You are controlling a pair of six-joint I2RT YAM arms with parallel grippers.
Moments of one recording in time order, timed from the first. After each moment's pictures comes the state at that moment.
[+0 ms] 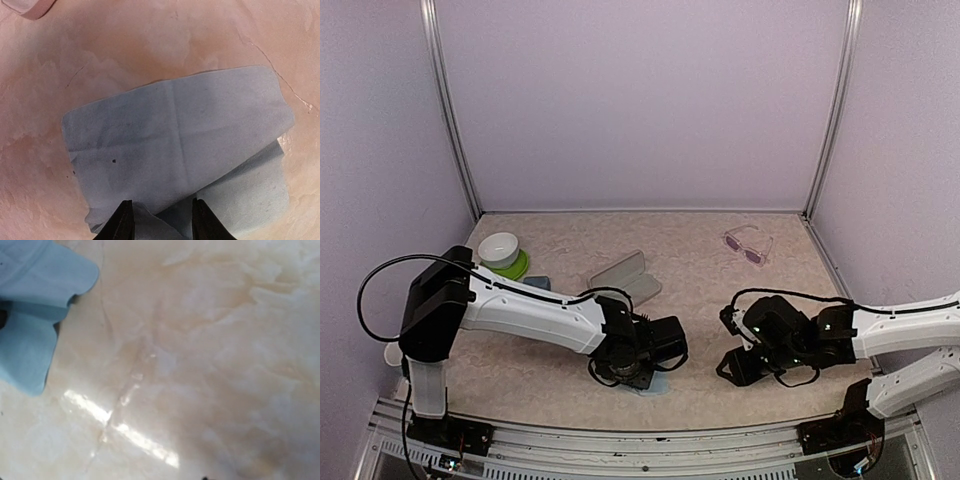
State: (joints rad) left arm -1.27 2.04 1.41 -0.80 -0.33 -0.94; right arm 1.05 1.16 0.56 -0.36 0.06 0.60
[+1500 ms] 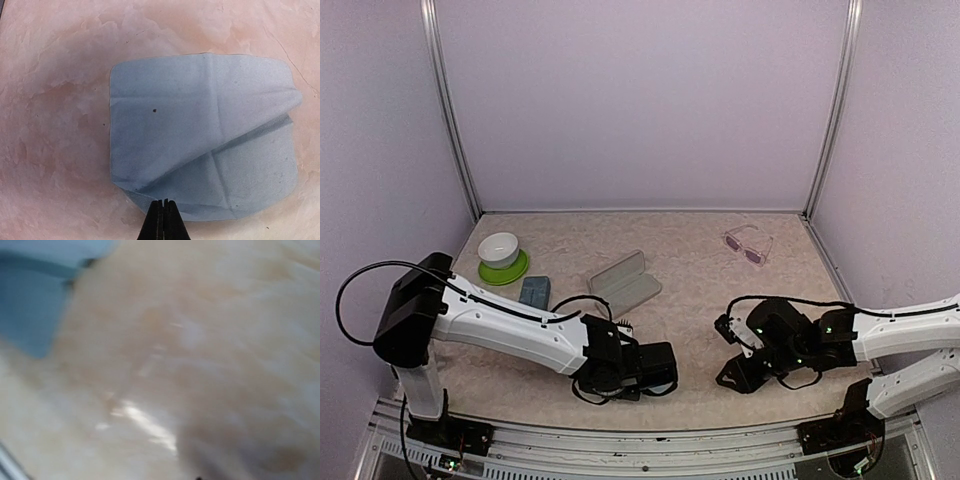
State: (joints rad) left arm -1.37 1.94 1.30 -0.84 -0.45 -1.19; right arm 1.03 1.14 0.51 -0.34 -0.05 0.50
